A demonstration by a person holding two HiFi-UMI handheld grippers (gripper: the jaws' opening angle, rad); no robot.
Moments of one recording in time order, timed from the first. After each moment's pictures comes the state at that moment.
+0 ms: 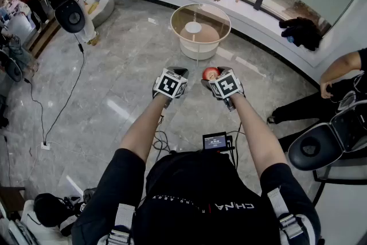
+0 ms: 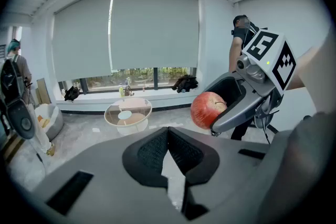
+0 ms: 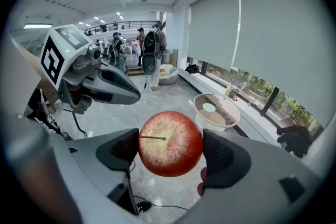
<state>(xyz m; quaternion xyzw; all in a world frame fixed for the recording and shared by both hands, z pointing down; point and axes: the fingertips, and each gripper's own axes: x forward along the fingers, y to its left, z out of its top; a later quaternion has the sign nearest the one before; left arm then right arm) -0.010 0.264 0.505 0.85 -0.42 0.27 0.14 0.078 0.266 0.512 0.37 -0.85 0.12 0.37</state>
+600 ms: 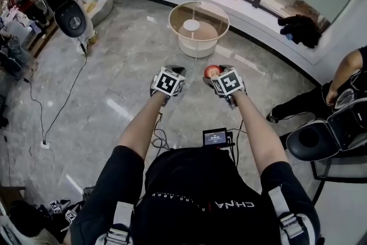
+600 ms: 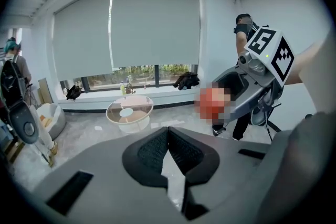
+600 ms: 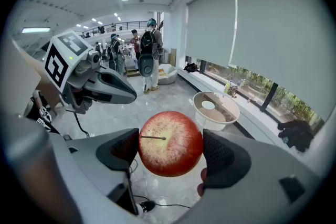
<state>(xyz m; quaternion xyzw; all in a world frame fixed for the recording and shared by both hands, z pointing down) -0.010 0.265 0.514 0.85 -0.42 0.29 0.14 0.097 0.267 0.514 0.37 -0.84 0.13 0.37</state>
